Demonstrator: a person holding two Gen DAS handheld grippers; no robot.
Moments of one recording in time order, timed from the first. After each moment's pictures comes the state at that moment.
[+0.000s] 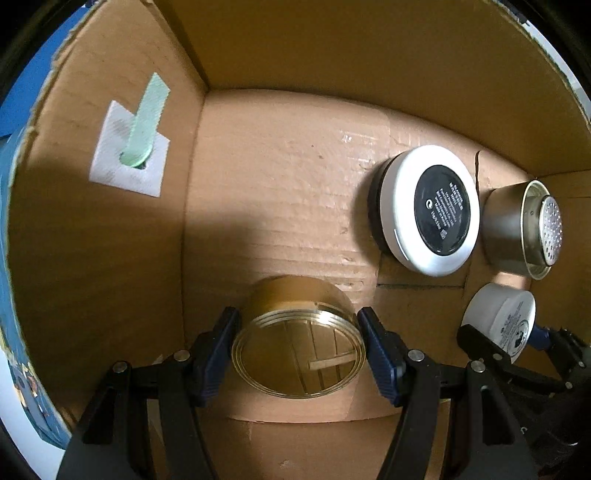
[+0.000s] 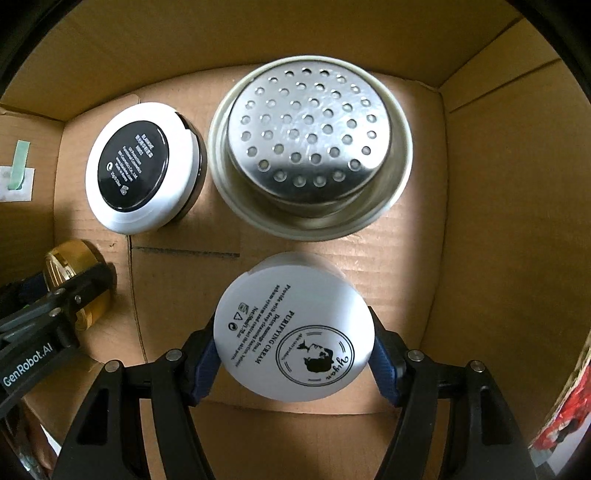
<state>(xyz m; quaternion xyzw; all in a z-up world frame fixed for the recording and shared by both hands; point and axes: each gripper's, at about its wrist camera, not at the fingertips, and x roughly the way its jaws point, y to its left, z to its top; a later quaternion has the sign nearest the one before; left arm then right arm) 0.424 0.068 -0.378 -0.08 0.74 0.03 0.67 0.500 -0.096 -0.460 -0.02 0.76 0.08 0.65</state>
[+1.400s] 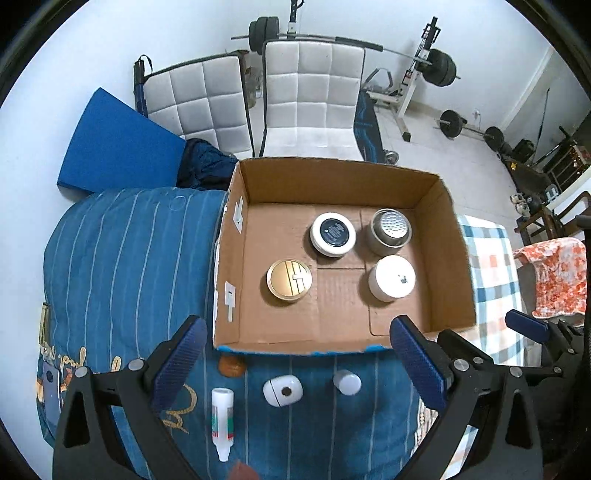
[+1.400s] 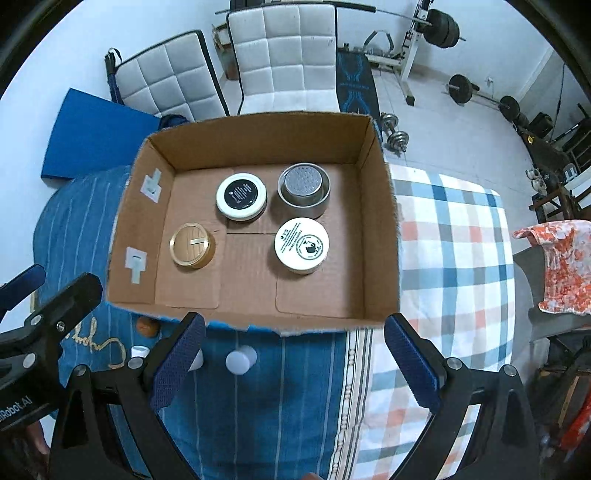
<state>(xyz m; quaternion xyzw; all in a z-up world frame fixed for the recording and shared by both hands) 0.296 0.047 -0.171 -0.04 0.57 0.01 0.82 0.354 -0.142 -0.251 0.02 0.61 0.08 0.79</state>
